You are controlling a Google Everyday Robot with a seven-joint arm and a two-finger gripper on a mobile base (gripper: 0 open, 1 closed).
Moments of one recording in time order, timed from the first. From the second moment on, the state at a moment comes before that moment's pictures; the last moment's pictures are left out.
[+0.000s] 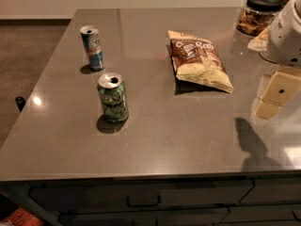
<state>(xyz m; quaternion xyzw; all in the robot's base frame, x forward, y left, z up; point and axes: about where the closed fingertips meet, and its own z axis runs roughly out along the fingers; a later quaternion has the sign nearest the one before) 0.438 -0.217 0.976 -0.60 0.78 -0.03 0.16</state>
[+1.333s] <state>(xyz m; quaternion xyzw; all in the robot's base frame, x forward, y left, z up) 0.451 -0.132 0.980 -0.62 0.74 0.10 0.25</state>
